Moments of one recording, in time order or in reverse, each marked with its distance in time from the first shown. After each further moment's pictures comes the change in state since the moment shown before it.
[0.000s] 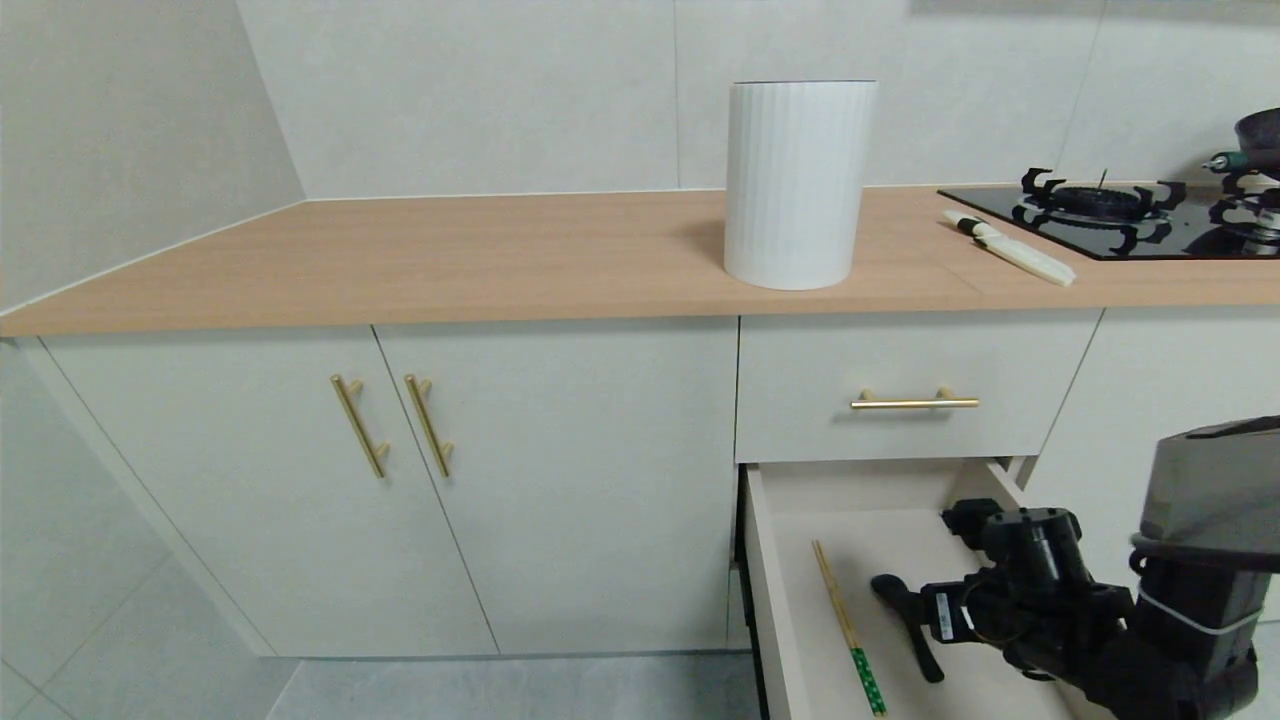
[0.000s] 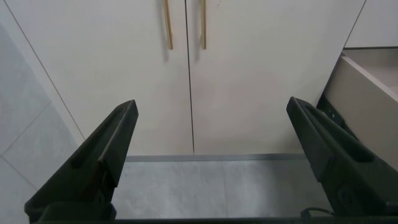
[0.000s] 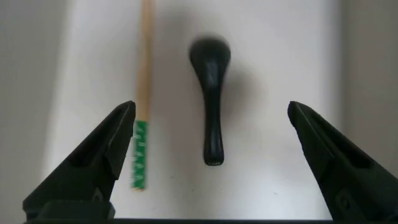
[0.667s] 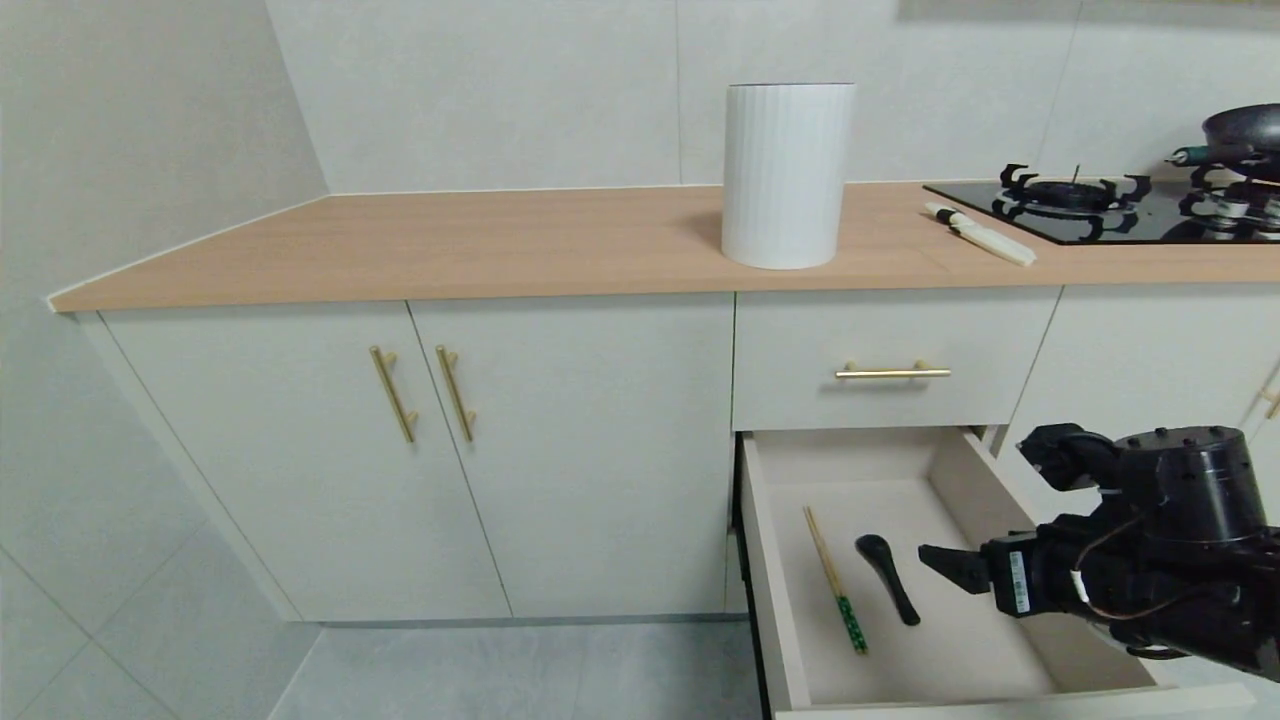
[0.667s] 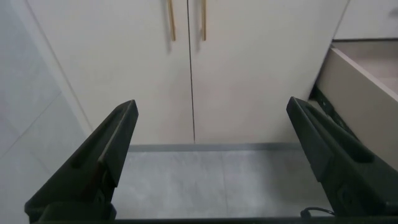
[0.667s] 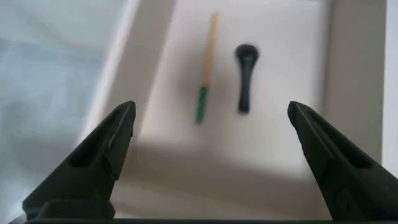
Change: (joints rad) left arm 0.000 0.000 0.000 0.000 0.000 0.000; right arm 0.072 -0.601 -0.040 0.538 0.091 0.000
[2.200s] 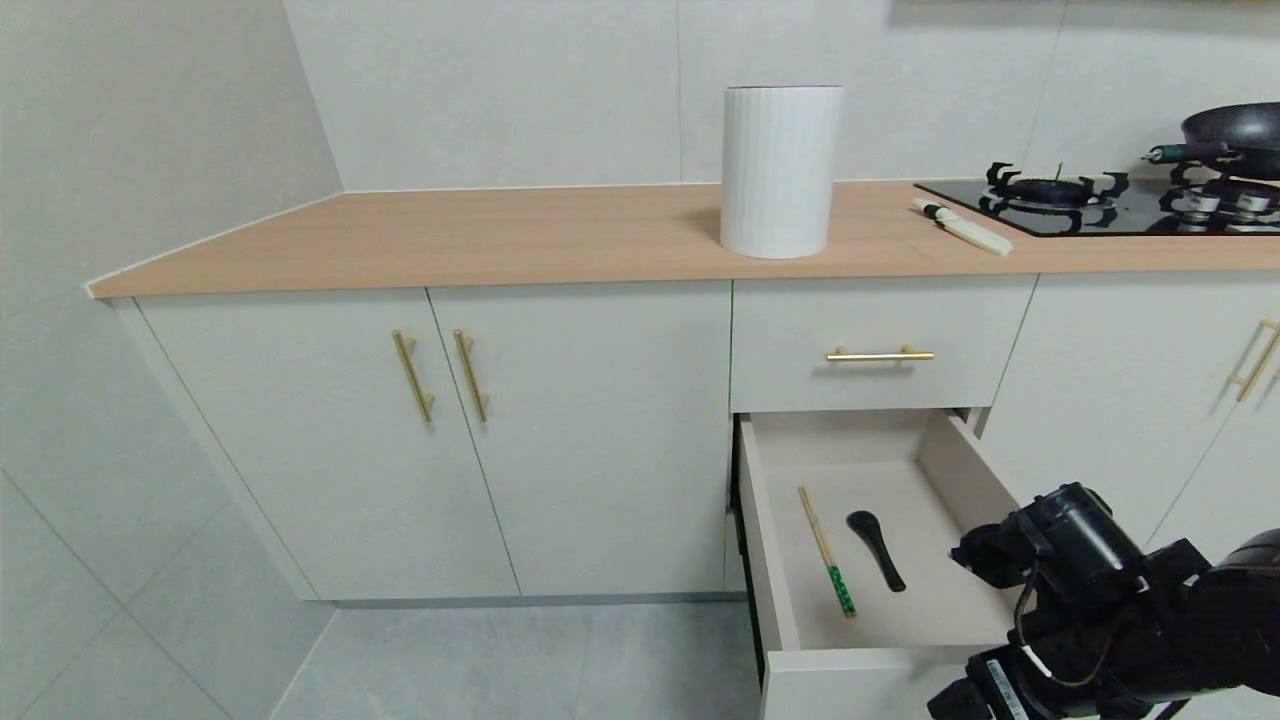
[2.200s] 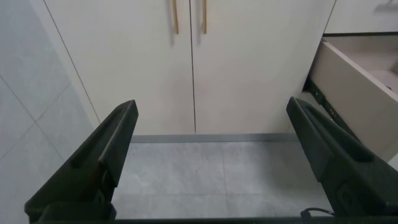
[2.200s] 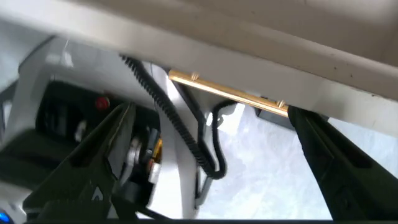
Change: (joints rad) left arm 0.000 0.000 0.000 0.000 0.000 0.000; right arm 0.038 0.188 -0.124 0.489 0.066 0.000
